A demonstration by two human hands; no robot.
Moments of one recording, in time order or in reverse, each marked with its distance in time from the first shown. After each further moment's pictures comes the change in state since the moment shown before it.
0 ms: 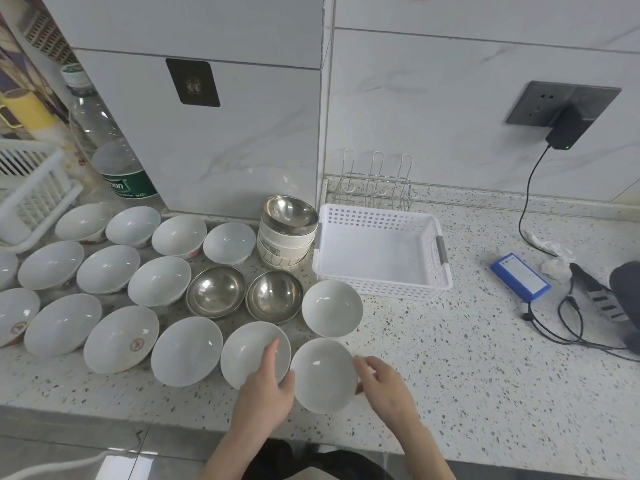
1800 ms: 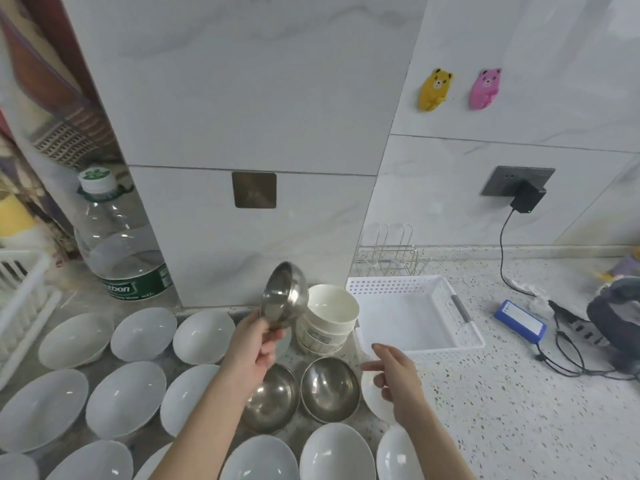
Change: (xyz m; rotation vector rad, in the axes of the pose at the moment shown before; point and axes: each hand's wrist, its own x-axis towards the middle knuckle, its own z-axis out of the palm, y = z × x) left_hand 0.185 0.032 -0.198 -1.172 -0.375 0.024; right_hand 0.065 -0.174 0.042 0.698 0.378 0.130
